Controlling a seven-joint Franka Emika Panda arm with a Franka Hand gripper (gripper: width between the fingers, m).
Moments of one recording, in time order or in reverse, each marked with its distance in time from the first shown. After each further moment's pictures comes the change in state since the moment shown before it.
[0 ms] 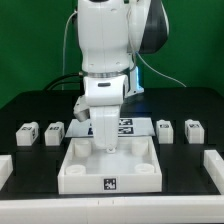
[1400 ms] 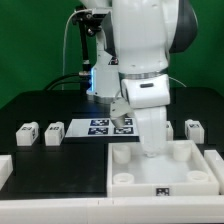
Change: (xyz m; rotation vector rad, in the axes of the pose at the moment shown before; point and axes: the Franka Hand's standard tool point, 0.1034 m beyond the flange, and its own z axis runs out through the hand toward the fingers) arm 0.088 0.038 -0.001 -0.043 0.071 -0.056
